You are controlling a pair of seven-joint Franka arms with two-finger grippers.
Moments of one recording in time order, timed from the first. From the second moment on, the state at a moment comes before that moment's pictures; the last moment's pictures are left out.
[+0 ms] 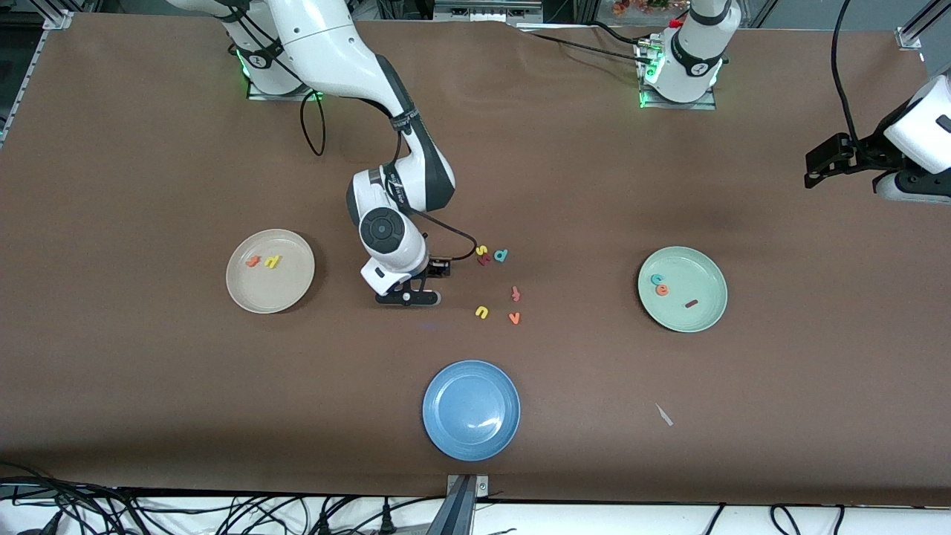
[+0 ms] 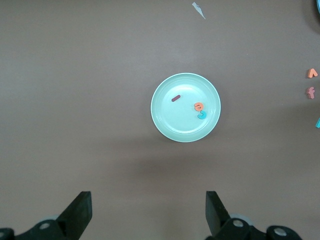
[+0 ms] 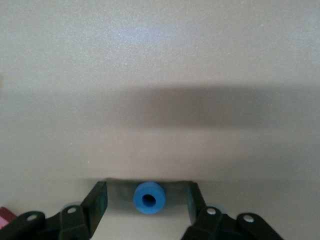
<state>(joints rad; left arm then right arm) -0.02 -0.01 0.01 -1.62 0.04 1.56 0.06 0.93 0.83 -0.39 -1.55 0.51 2.23 0.33</state>
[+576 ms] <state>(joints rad) -0.02 -0.01 0.01 -1.62 0.03 1.55 0.06 0.94 0.83 -0.39 -1.55 0.51 2.23 0.33</state>
